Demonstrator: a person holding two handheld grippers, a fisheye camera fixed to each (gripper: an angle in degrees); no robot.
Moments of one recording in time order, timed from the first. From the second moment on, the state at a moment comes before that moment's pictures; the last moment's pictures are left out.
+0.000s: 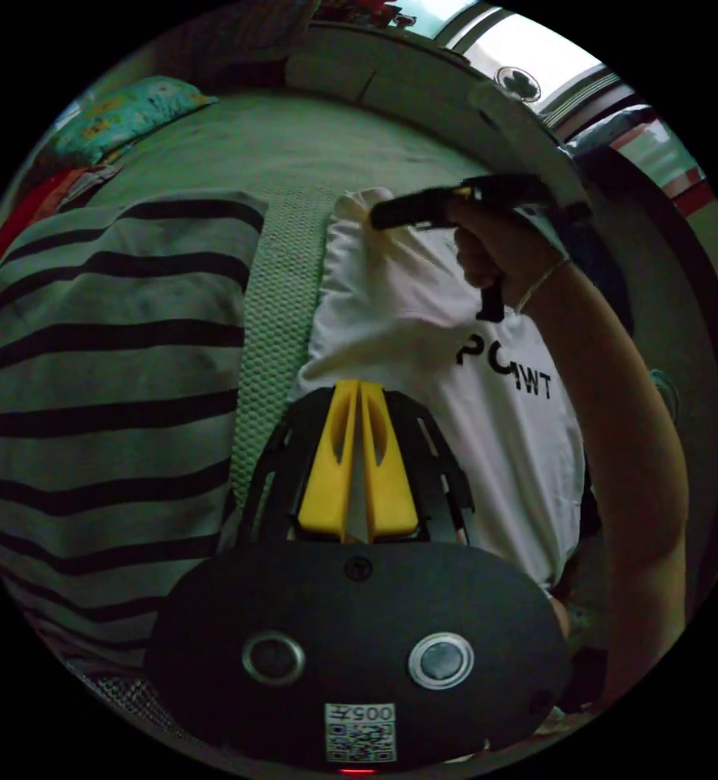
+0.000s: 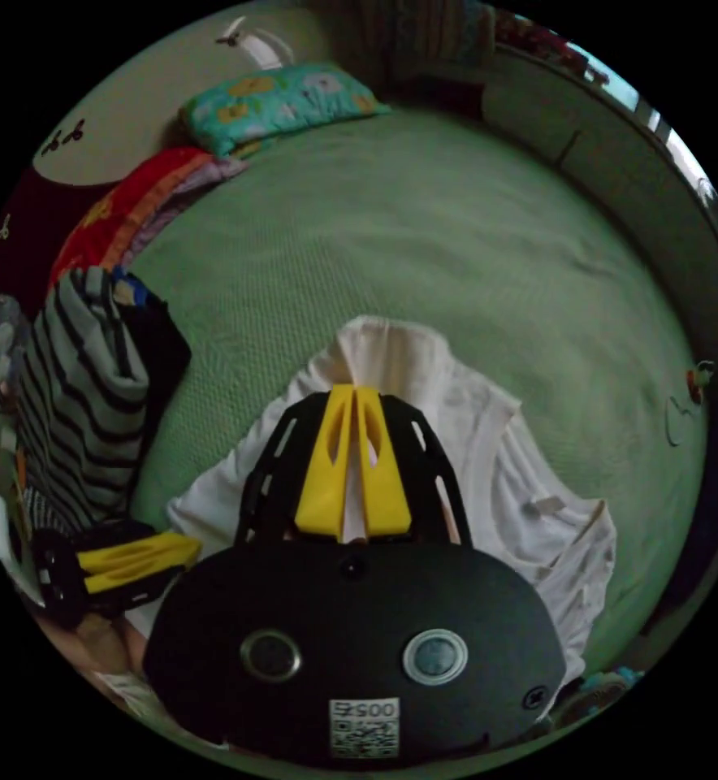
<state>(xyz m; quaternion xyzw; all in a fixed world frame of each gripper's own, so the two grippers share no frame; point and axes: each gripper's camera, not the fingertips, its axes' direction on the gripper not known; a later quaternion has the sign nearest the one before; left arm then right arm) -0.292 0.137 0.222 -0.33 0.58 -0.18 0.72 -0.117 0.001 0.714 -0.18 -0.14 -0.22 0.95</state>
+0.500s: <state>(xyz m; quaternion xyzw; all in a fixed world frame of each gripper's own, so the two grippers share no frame) -0.261 0.127 0.199 -0.32 0.59 -0.19 0.72 -0.043 -0.006 0.639 -0.16 -0.14 -0.14 0.97</state>
